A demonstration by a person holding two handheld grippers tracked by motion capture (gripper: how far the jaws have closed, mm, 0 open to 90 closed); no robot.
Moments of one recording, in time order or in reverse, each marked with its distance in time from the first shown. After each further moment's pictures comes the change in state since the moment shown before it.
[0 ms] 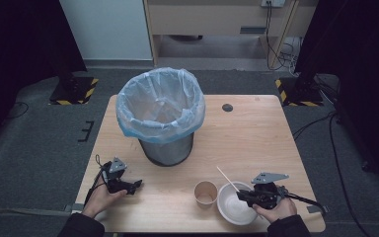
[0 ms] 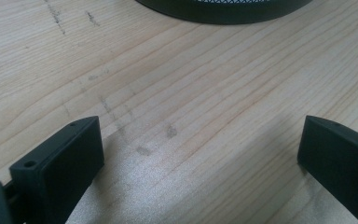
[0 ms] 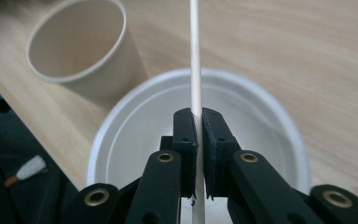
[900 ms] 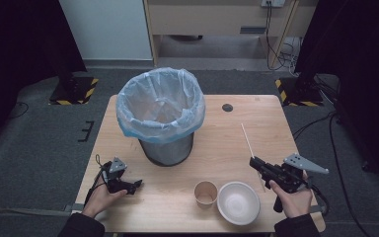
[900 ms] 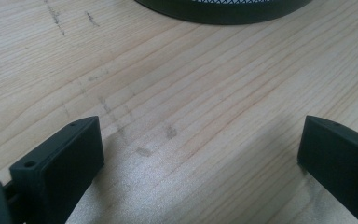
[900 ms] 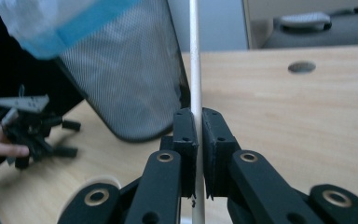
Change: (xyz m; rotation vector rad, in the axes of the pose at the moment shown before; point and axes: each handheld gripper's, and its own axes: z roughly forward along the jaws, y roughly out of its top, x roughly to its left) left arm 0.000 0.000 0.000 0.000 0.000 0.001; right arm -0.024 0.036 -0.050 -0.518 -0.016 0.141
